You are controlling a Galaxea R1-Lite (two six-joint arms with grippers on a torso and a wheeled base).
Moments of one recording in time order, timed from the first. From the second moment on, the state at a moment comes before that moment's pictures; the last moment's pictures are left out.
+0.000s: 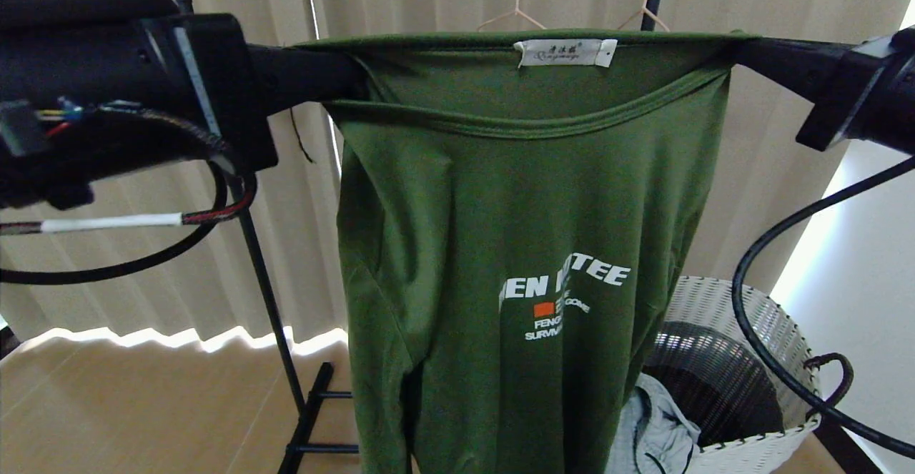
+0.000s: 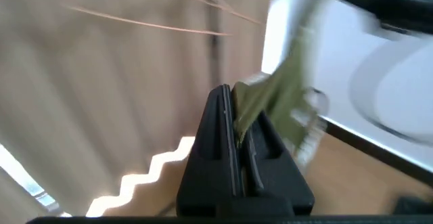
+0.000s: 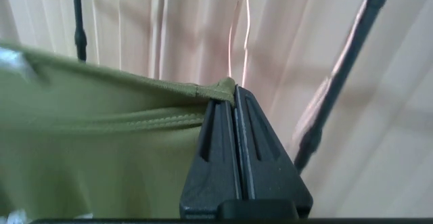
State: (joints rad) left arm -0.71 1.33 -1.19 -0.14 0.00 0.02; right arm 0.45 1.31 -1.04 -0.38 0.03 -0.08
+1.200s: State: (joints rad) left arm -0.70 1.48 -1.21 -0.20 0.11 0.04; right arm 0.48 1.16 -0.93 -0.29 0.03 -0.08
